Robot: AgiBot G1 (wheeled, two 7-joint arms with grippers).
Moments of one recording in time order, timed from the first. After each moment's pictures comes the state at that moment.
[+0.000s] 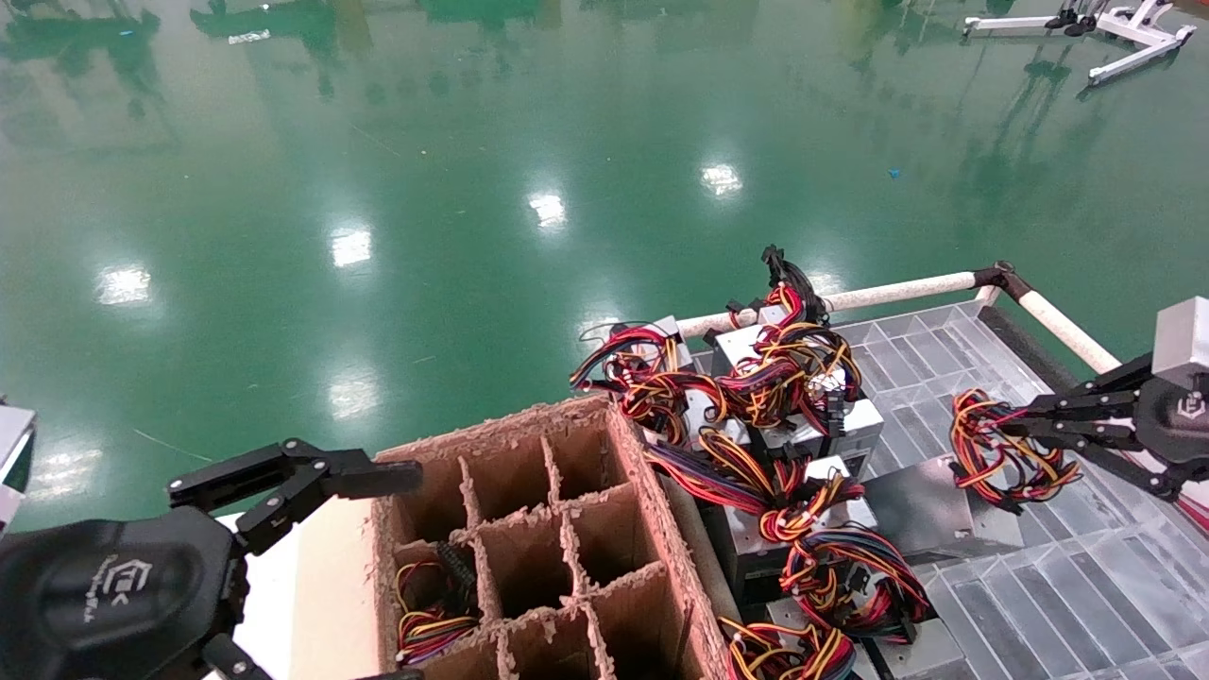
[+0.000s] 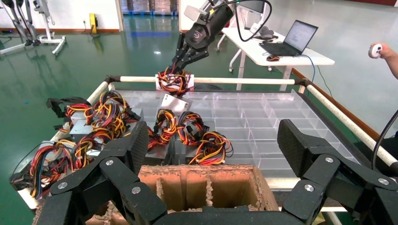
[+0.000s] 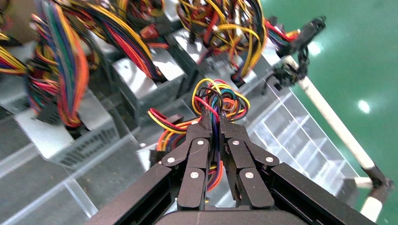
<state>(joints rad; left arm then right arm) -1.10 0.57 0.38 -1.25 0.65 1.45 -0.13 2.02 -0.68 -0.97 0.16 -1.32 -1.51 -0.43</state>
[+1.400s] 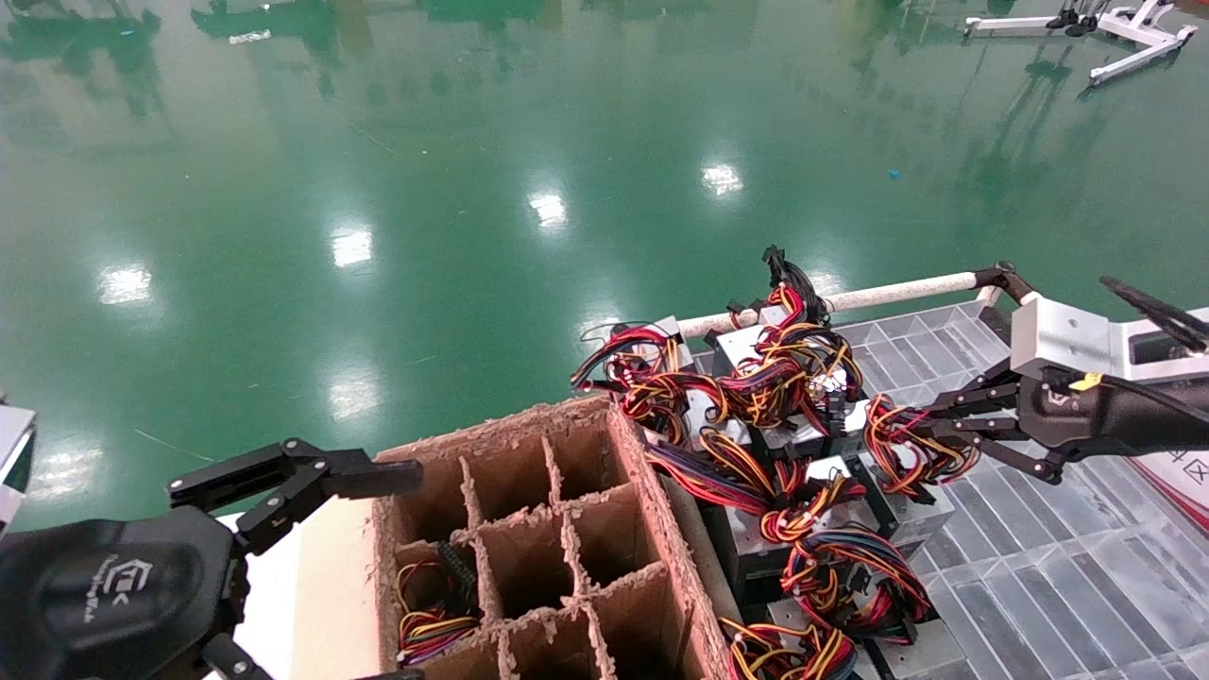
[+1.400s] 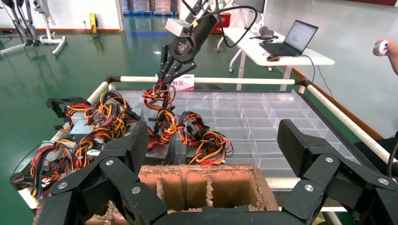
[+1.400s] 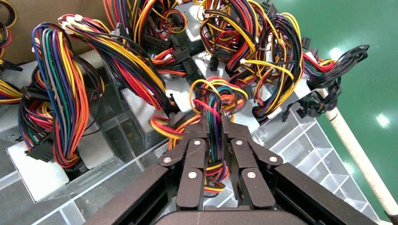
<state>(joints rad) -1.10 0.57 0.38 -1.25 0.65 1.45 -0.13 2.06 -0.88 -1.01 0.01 -1.38 -1.51 -0.48</state>
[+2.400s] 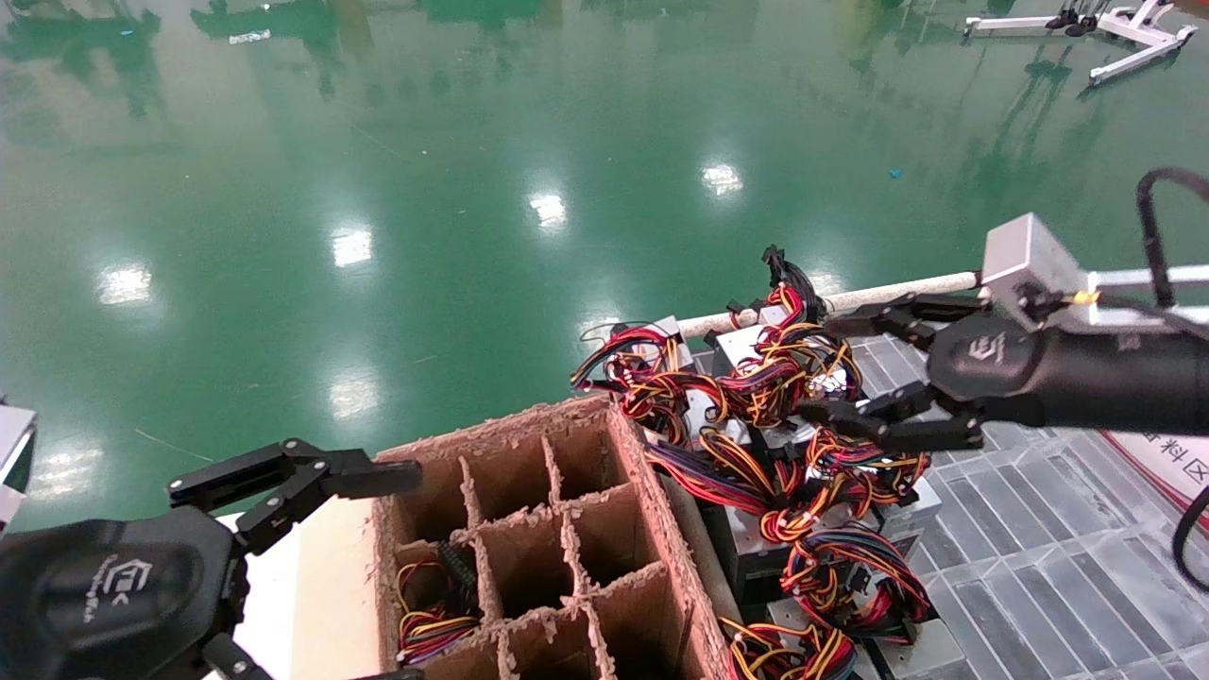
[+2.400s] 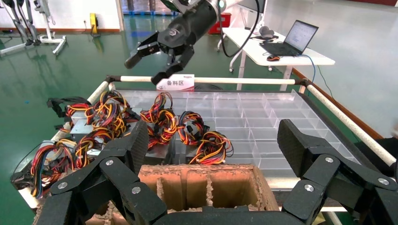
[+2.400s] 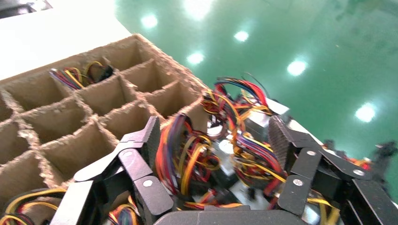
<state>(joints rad) -1.10 0.57 0.38 -1.25 0.65 1.45 -0.13 1.84 -0.81 -0.76 0.27 -1.13 -1.58 -0.21</state>
